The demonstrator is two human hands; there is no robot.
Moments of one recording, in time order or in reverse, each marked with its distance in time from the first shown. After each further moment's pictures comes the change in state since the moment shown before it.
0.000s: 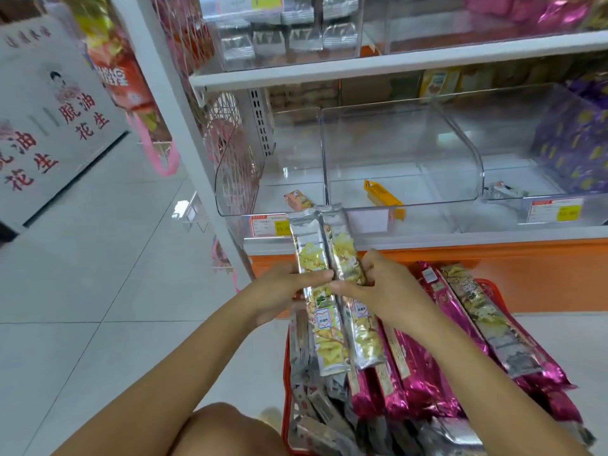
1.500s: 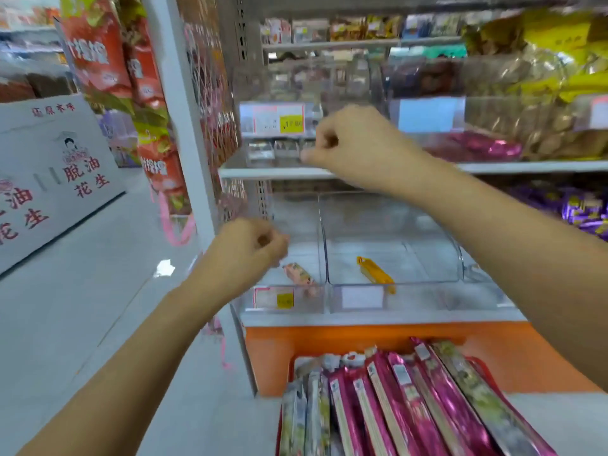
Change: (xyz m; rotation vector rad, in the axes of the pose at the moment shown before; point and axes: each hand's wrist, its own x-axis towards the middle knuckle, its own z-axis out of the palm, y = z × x) left_hand -0.066 0.135 -0.049 0.699 0.525 0.597; right_hand 0.064 -0.217 -0.131 -0.592 0.332 -0.515
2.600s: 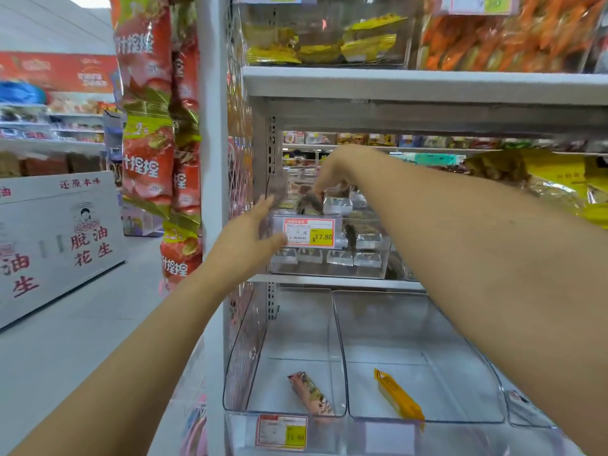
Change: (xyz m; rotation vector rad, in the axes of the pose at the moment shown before) left_hand 0.124 0.004 -0.083 0.029 0.259 0.151; right_hand 0.201 -0.008 -0.028 -0.382 -0.505 0.360
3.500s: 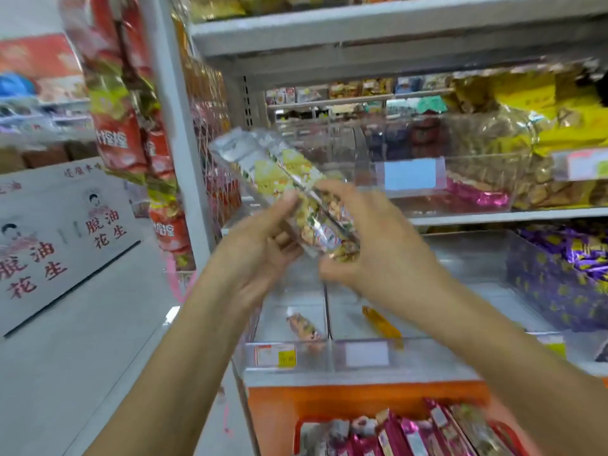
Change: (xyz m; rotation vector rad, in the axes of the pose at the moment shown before) left_hand -0.091 0.095 0.034 -1.304 -0.123 -0.295; right_hand -0.203 0.059 0.163 0.634 0.603 -0.355
